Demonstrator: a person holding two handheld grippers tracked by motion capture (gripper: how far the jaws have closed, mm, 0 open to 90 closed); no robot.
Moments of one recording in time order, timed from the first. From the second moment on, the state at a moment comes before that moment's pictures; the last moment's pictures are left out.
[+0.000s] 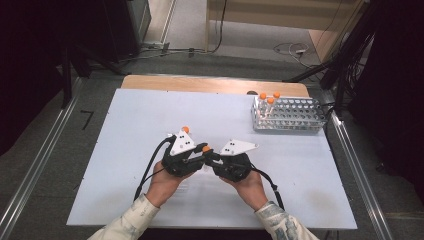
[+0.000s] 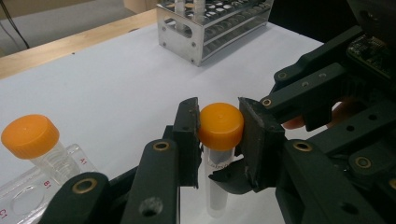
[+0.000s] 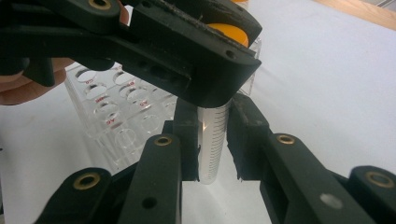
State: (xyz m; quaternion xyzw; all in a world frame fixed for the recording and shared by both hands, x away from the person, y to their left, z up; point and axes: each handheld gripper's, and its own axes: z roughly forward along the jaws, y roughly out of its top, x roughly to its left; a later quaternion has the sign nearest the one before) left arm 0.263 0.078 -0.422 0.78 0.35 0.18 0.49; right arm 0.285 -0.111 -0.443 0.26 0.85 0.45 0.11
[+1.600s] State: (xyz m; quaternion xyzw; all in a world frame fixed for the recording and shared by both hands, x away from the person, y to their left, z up) left arm 0.287 0.134 -0.402 0.72 0.42 0.25 0.49; right arm 0.285 -0.112 -0.442 0.27 0.84 0.46 0.11
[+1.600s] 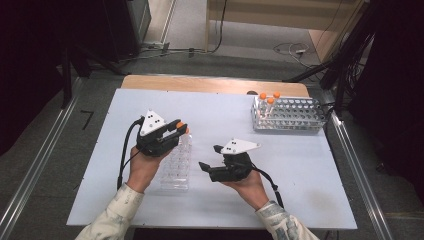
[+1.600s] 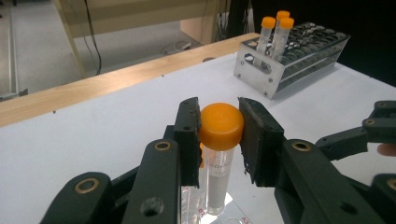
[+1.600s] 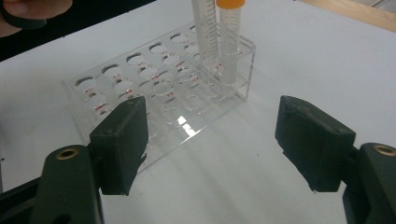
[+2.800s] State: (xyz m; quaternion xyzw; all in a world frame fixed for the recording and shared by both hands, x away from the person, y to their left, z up) left arm 0.287 0.124 -0.416 0.74 0.42 0.23 0.47; right arm 0.289 -0.118 -0.440 0.28 0.83 0.46 0.12
